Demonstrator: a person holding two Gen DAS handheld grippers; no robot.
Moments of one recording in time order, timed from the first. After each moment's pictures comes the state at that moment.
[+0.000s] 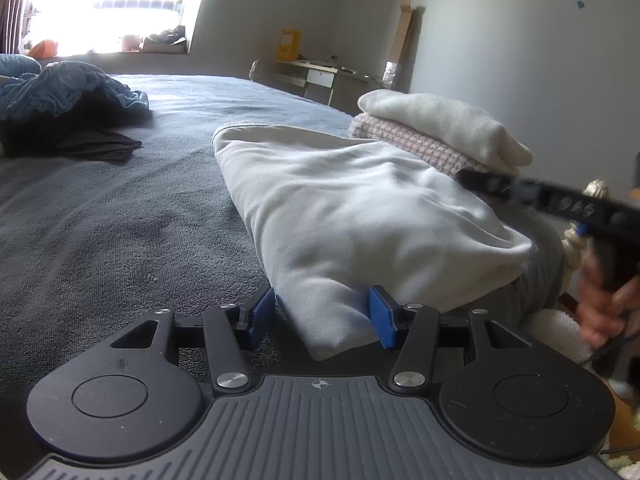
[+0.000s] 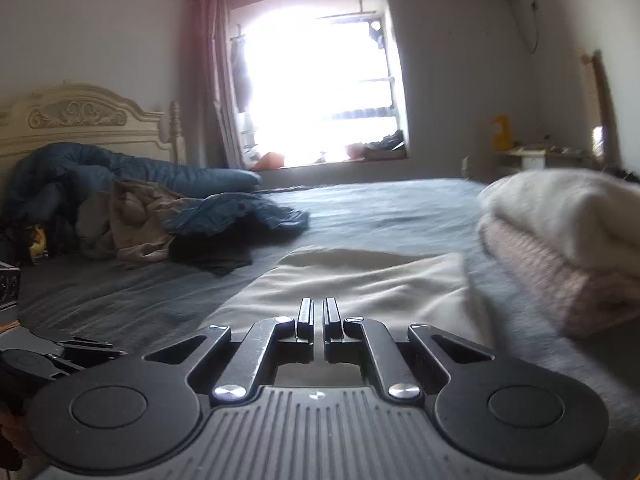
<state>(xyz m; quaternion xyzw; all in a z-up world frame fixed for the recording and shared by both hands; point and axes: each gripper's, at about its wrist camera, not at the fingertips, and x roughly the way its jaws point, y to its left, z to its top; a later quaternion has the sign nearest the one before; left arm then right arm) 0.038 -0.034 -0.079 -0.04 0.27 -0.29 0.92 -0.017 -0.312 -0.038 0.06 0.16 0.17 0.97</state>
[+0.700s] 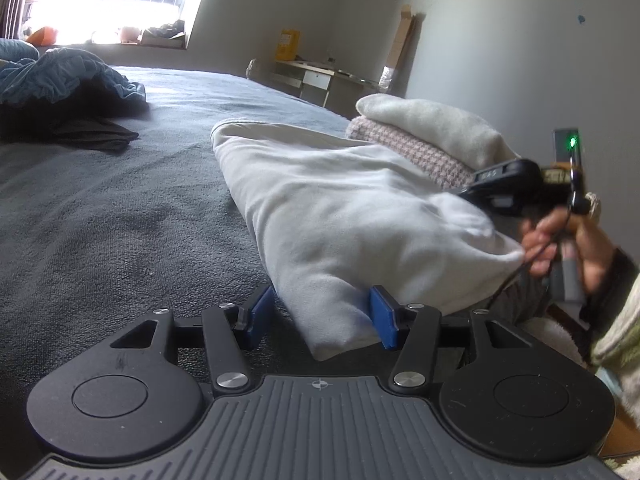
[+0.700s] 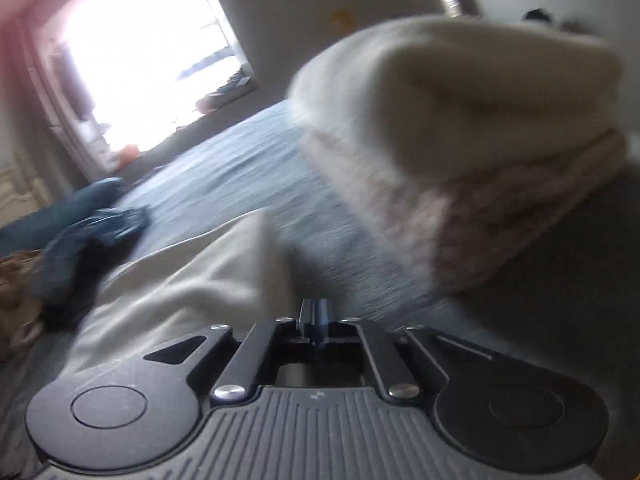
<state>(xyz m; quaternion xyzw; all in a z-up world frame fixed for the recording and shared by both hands) 0.042 -0.027 -0.085 -0.06 0.27 -0.30 0.91 0.080 -0.432 -0.046 0.20 0.26 -0.07 0.94</state>
